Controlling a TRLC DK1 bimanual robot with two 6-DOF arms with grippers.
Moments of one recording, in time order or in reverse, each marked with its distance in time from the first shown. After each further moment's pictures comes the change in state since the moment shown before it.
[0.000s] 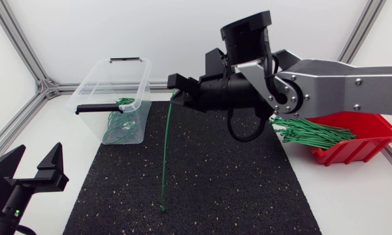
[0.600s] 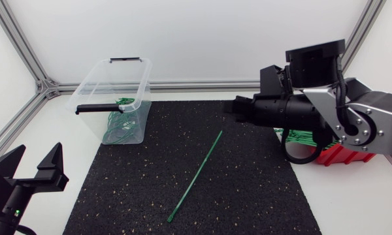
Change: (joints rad) left arm 0.000 0.000 0.000 0.000 0.000 0.000; right arm -0.186 -0.287 -0.299 -0.036 0.073 -0.239
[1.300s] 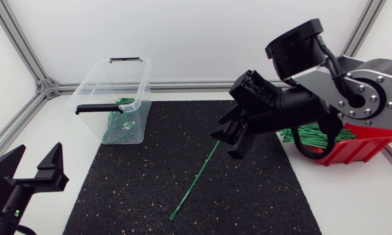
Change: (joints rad) left arm 0.000 0.000 0.000 0.000 0.000 0.000; right arm 0.083 0.037 0.179 -0.419 -0.060 -0.822
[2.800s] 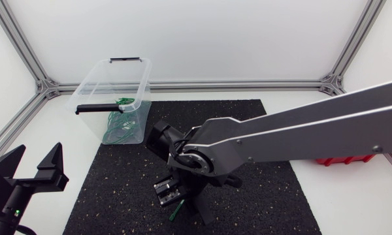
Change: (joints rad) left arm 0.000 0.000 0.000 0.000 0.000 0.000; right arm 0.425 0.557 0.169 -0.142 0.294 -0.646
